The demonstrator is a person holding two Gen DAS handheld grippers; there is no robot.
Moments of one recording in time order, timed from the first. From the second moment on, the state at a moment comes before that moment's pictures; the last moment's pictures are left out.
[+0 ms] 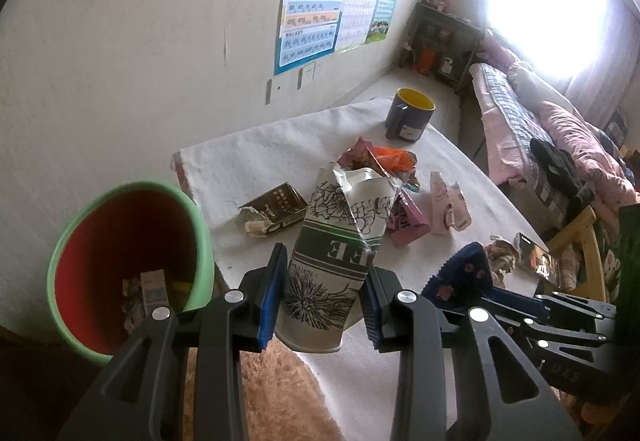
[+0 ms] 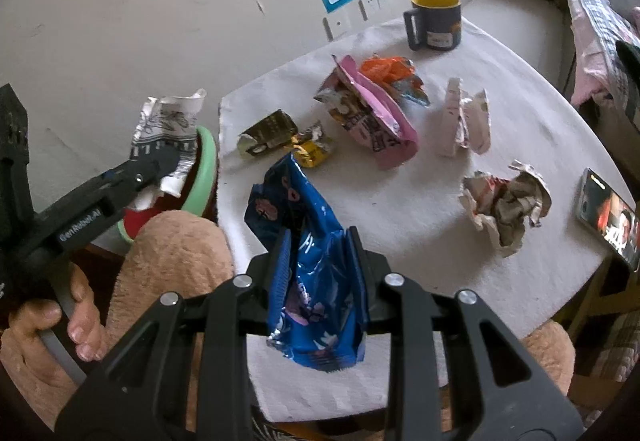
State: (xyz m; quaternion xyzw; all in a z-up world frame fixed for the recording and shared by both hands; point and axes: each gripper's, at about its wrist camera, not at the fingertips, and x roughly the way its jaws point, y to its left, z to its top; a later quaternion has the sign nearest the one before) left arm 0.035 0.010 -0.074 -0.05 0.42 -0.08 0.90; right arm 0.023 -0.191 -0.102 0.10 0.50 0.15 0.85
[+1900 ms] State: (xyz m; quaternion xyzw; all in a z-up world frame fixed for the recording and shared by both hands) left arm 0.008 0.128 -0.078 -0.16 0.39 0.02 0.91; right arm 0.040 -0.087 -0.076 0.01 0.49 0.20 0.85
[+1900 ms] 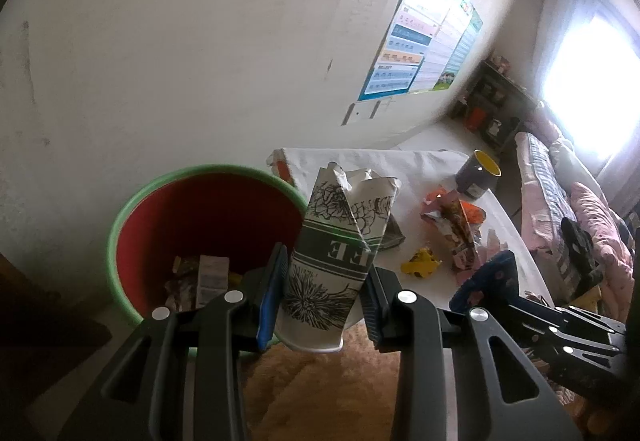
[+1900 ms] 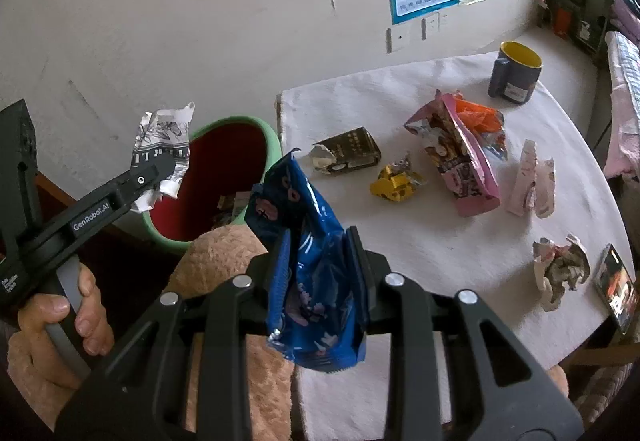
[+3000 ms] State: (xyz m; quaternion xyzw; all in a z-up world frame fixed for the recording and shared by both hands) left arm 0.003 0.222 -0.125 -0.18 0.43 0.12 0.87; right arm 0.092 0.021 -0.087 -0.02 0.50 0.28 0.82
